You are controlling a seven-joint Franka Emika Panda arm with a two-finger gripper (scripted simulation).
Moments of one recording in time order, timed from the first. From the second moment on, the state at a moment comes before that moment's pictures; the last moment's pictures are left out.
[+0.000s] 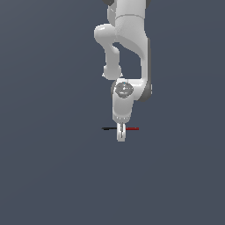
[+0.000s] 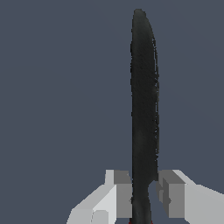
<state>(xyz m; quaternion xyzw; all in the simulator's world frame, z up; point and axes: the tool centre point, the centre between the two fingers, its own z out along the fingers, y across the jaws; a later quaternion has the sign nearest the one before) -0.029 0.043 0.044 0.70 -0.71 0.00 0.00</state>
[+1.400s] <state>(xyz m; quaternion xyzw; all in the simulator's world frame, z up) 0.031 0.035 0.242 0.70 -0.71 0.00 0.00</state>
